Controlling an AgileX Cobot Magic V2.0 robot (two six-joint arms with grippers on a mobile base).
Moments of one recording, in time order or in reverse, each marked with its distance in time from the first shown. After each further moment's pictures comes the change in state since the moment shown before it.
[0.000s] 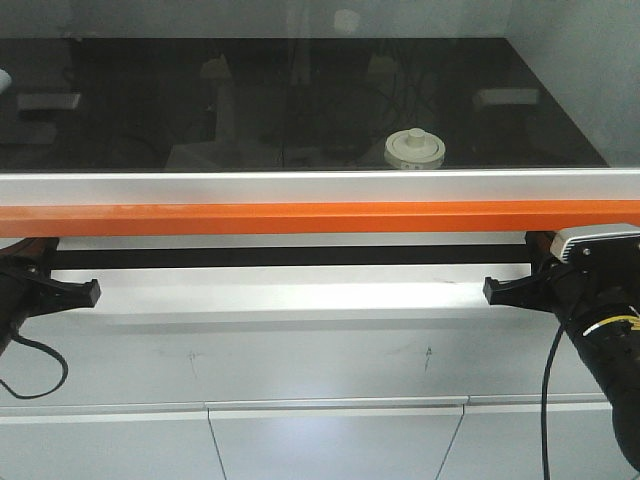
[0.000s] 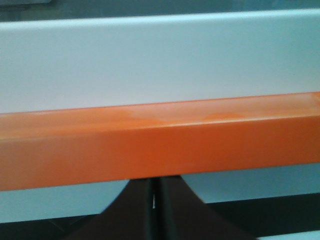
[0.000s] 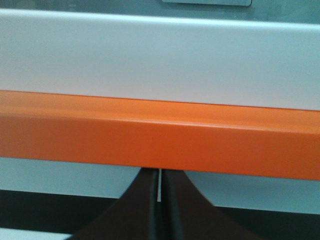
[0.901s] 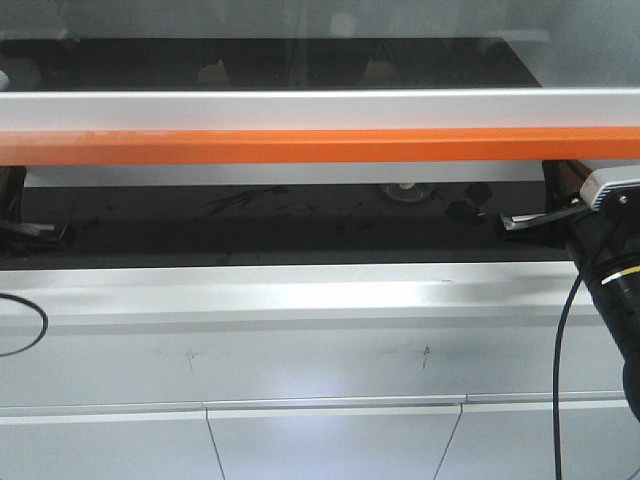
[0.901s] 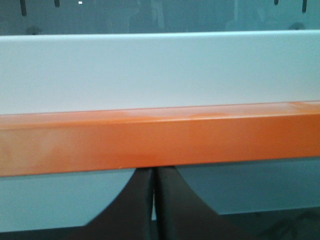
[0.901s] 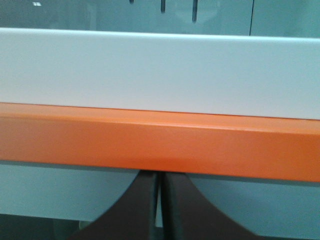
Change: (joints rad) left arm 0.000 -0.171 -0.077 0.002 0.027 -0.012; right arm 0.000 -0.105 -0.115 -0.029 -0.025 0.000
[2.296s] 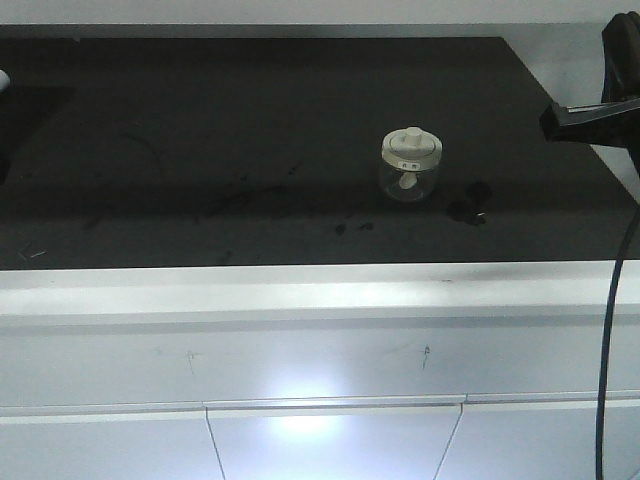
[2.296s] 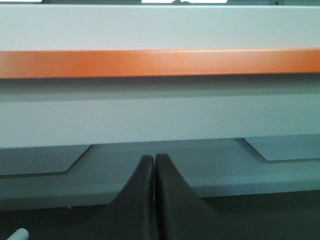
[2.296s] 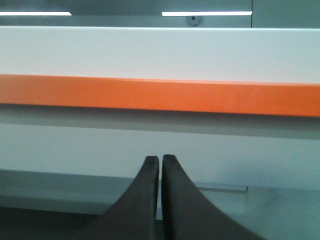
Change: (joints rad) left arm 0.000 -0.294 -0.089 0.004 0.160 0.000; right arm 0.000 -0.254 -0.175 -0.027 0.189 0.000
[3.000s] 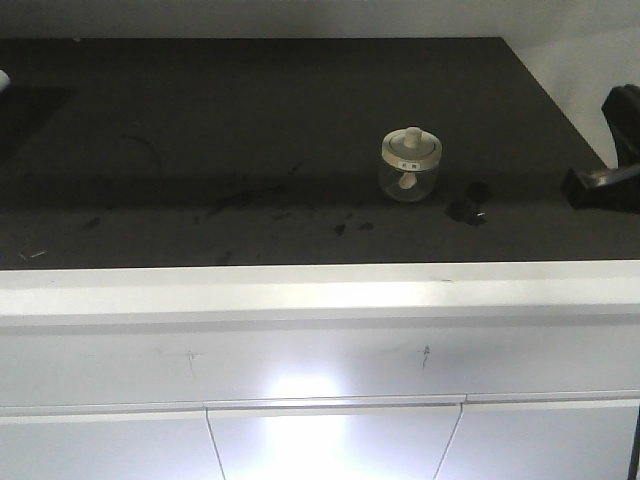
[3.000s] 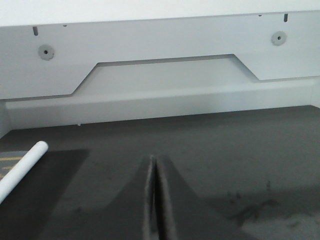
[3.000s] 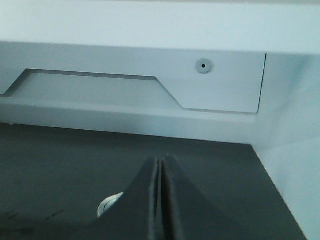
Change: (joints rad) left arm 0.000 -0.377 0.001 0.062 0.693 -0.053; right arm 0.000 -0.274 0.064 -0.083 0.514 0.099
